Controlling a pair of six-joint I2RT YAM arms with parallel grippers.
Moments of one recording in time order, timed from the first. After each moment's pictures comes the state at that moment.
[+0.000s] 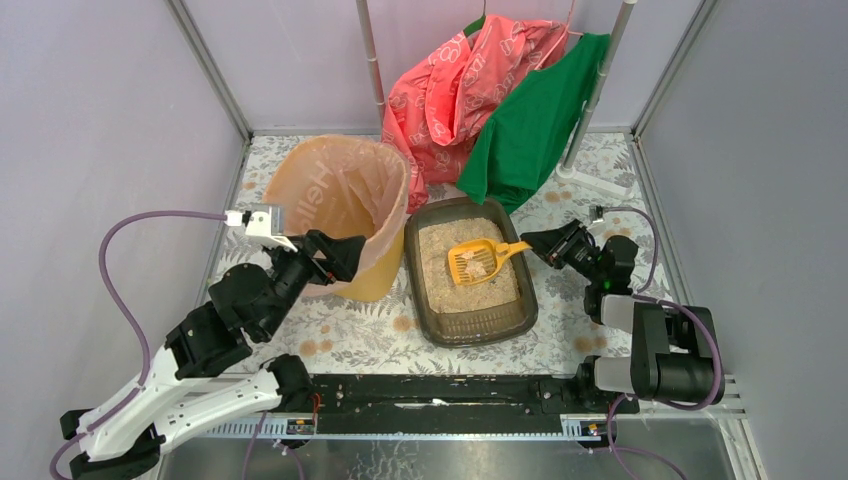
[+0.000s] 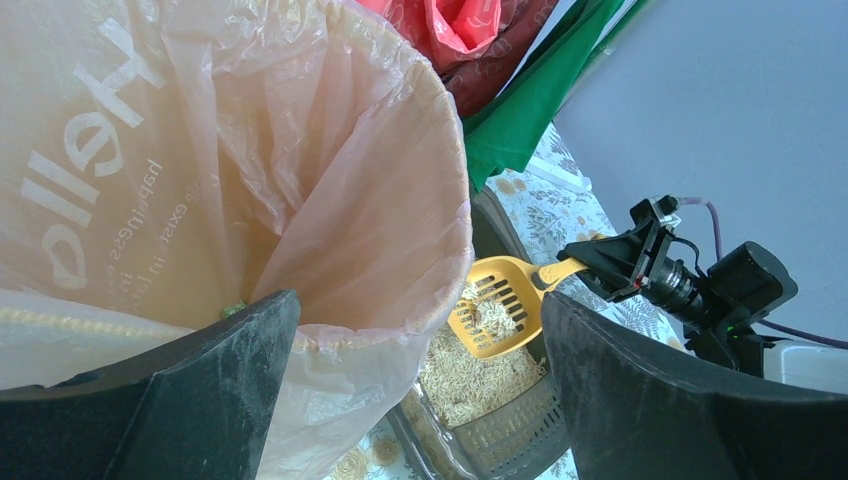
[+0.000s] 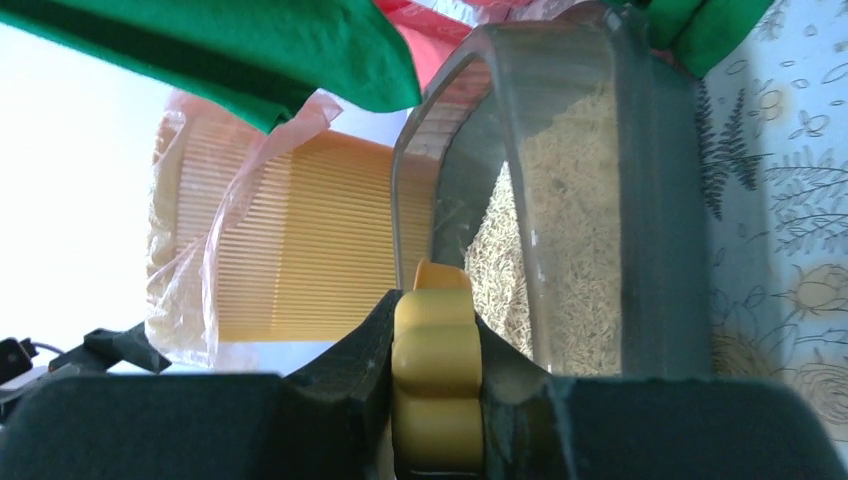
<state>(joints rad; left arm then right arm) -0.98 0.54 0.93 -0.49 -0.58 -0.50 -0.10 1.33 0.26 0.95 -0.81 1.15</state>
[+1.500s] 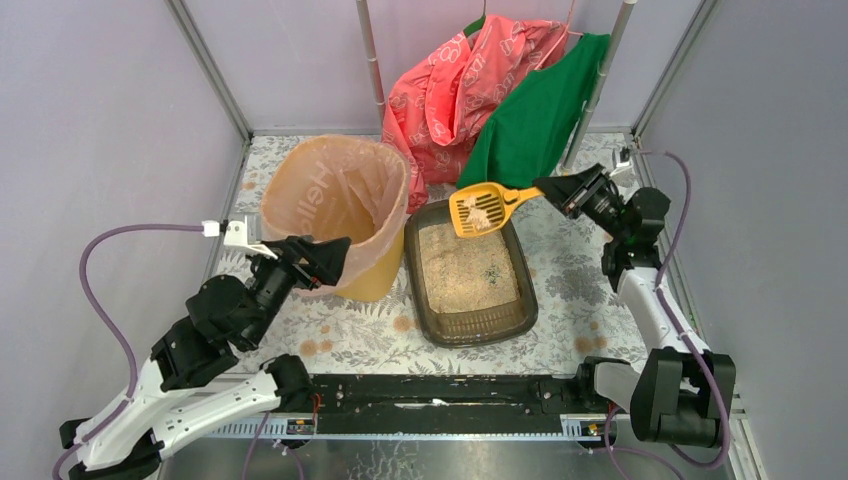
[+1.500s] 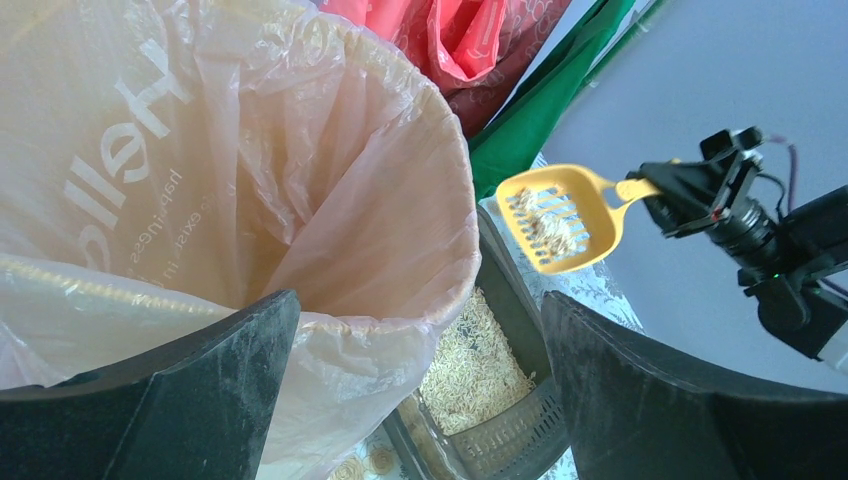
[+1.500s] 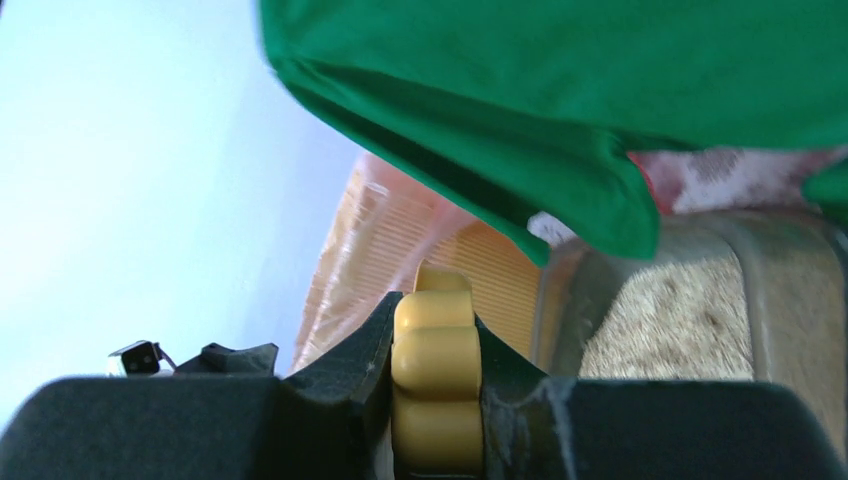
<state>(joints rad) -0.98 0.45 0.92 -0.49 -0.60 -0.50 -0.09 1.13 0.62 0.58 -0.81 1.19</state>
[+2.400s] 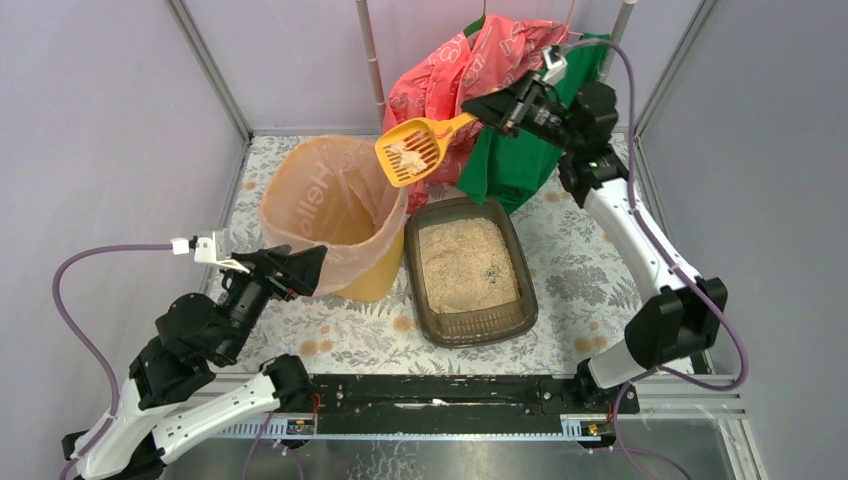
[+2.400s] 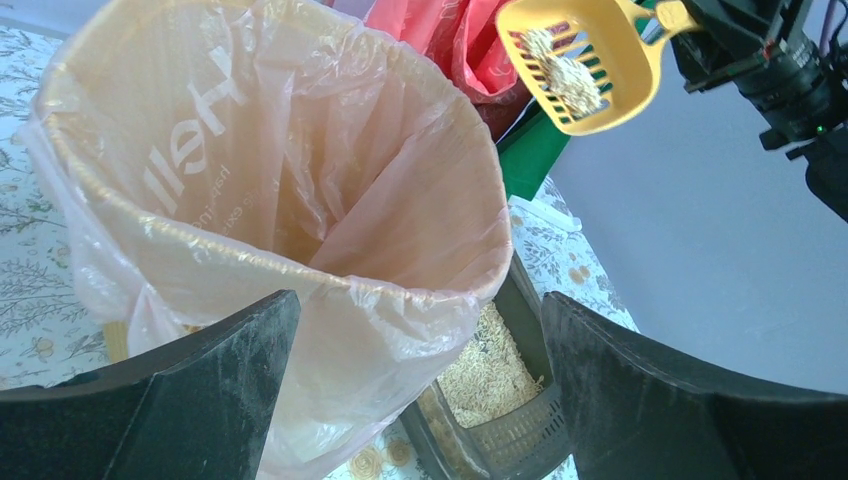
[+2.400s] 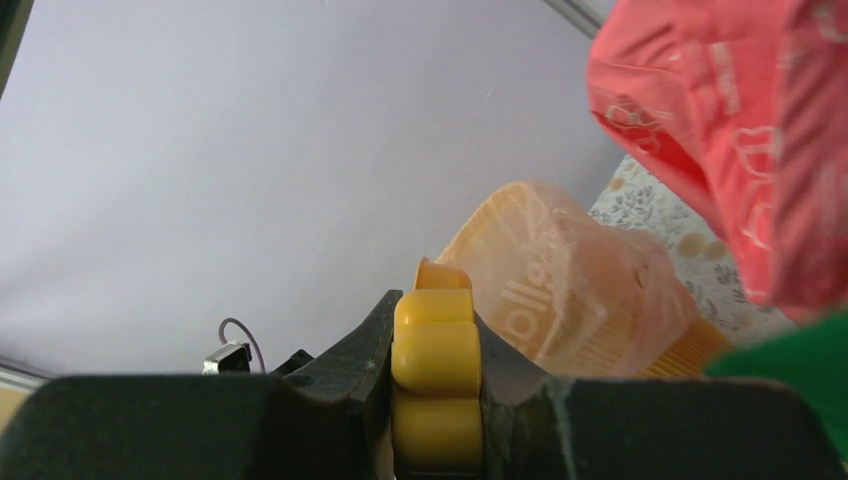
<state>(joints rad) -0.98 0.32 0.92 -0.58 -0.64 -0.49 0.27 1.49 1.44 0.23 -0.71 1.11</state>
